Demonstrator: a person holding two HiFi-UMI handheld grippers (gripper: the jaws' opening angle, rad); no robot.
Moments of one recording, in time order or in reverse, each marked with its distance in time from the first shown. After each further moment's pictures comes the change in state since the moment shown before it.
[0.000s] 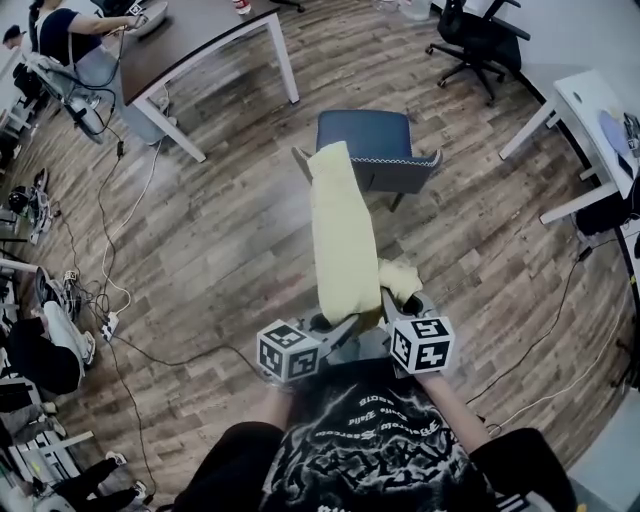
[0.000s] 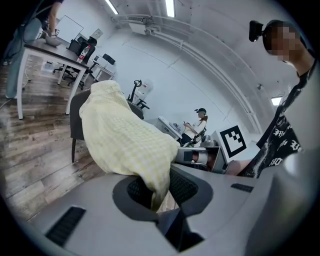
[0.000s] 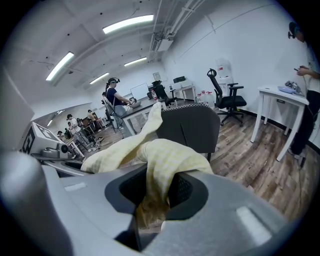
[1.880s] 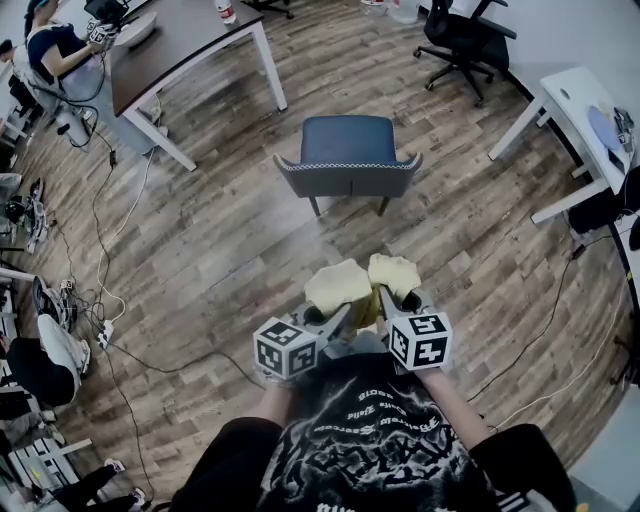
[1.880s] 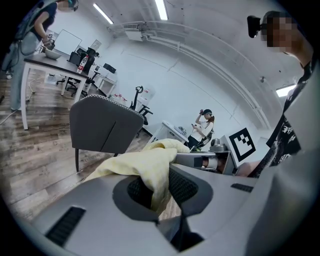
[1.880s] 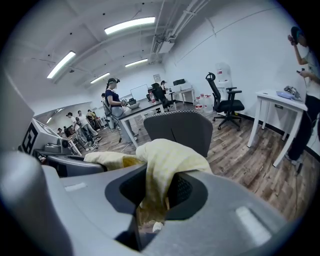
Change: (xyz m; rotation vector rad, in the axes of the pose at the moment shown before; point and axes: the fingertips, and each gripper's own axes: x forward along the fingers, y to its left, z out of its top) left arm 0.033 -0.002 0.021 0.048 -0.059 0.087; right arm -0.015 -0.042 0.010 -0.028 -0.021 -0.017
